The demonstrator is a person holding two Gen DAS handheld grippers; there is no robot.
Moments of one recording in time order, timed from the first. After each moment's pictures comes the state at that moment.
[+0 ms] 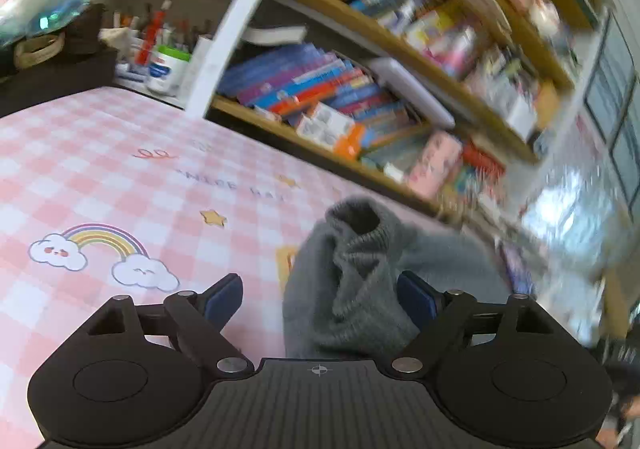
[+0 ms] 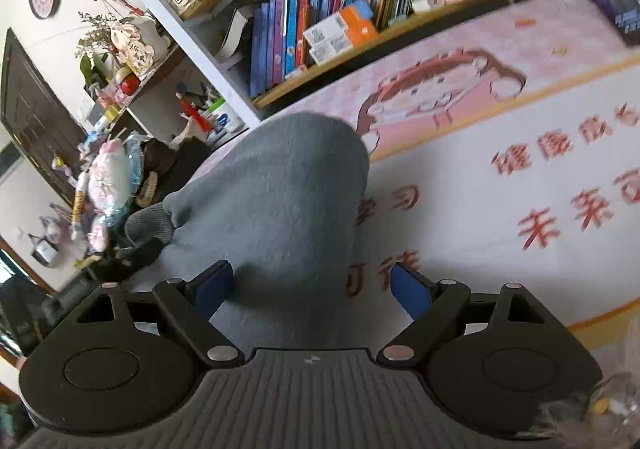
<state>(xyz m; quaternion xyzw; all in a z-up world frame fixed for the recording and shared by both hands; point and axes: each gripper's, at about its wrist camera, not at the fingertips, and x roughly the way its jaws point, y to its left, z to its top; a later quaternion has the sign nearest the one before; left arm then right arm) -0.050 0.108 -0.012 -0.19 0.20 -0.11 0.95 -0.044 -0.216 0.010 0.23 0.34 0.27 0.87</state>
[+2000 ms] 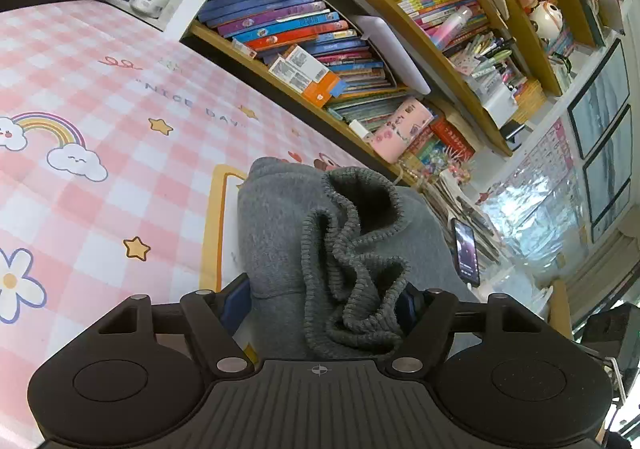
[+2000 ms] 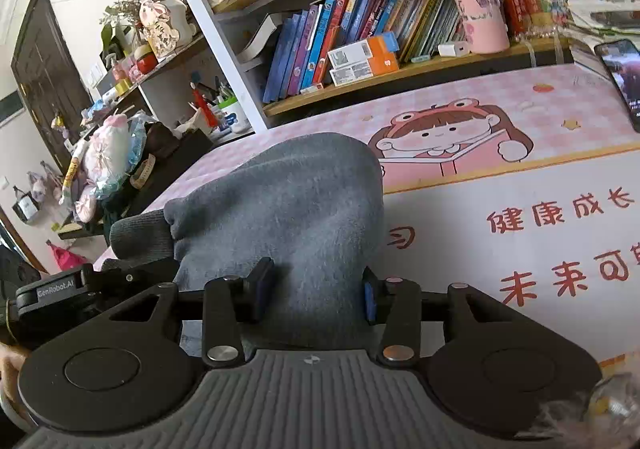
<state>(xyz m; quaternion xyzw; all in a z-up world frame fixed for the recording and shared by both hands) -0.056 0.091 -0.022 -0.30 0.27 -0.17 0.90 -0.052 -0.213 0.031 0.15 0.30 0.27 0.90</state>
